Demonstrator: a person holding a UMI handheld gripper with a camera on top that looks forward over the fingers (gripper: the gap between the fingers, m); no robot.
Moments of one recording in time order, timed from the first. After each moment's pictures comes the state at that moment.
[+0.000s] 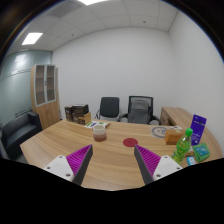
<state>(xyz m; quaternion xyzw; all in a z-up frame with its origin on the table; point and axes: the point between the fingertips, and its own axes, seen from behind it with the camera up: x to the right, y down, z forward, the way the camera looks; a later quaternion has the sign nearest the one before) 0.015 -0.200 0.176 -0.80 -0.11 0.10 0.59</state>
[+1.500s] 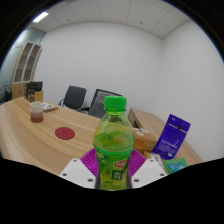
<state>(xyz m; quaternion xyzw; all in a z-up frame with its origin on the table) 0.237 -0.035 0.079 -0.79 -0.10 -0.09 0.60</state>
